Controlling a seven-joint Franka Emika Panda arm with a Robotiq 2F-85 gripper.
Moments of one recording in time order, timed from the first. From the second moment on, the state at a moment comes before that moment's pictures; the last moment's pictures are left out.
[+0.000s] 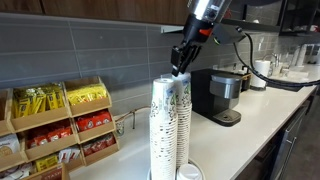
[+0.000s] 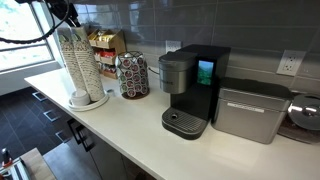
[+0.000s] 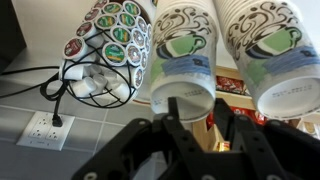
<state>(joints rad) 0.15 -0.43 0.26 -1.96 -0.03 2.04 0.16</state>
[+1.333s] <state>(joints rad) 0.16 -0.44 0.26 -1.94 -0.03 2.04 0.16</state>
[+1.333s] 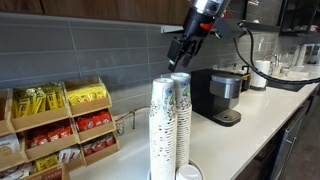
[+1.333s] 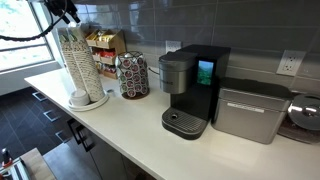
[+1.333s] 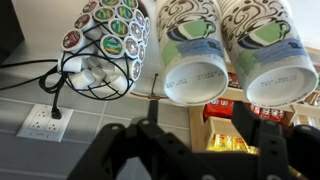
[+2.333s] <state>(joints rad) 0.16 -0.43 0.24 -2.00 -0.03 2.04 0.16</state>
